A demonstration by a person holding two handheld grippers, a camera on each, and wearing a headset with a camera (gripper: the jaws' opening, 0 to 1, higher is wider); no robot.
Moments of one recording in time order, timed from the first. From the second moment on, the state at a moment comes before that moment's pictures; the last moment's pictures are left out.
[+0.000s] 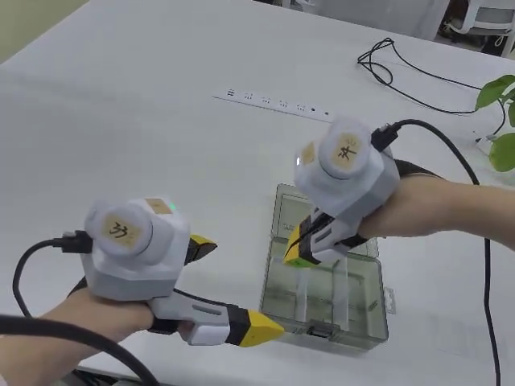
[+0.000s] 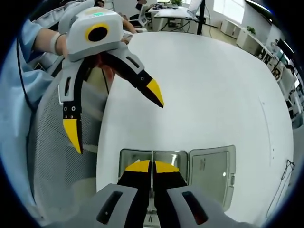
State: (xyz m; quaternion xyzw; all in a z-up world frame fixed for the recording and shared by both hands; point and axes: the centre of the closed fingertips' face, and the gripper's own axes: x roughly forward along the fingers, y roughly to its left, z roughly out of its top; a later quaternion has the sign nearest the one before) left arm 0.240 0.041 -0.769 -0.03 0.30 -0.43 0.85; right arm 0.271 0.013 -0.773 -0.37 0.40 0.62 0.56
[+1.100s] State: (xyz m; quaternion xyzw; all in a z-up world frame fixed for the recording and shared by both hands) left arm 0.238 0.038 -0.768 -0.03 0.30 -0.44 0.85; right arm 0.269 0.010 -0.807 -0.36 0.41 0.61 0.57
